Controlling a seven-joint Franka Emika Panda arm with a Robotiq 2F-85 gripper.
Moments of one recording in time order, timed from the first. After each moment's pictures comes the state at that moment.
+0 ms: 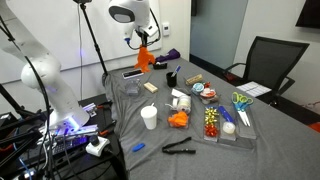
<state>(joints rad) 0.02 -0.21 -0.05 -2.31 0.80 2.16 -0.09</state>
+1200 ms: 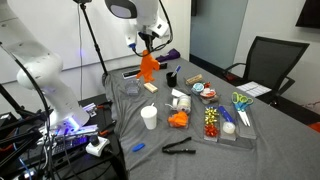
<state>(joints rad) -0.12 -0.20 -0.27 -2.21 0.61 1.88 -0.44</state>
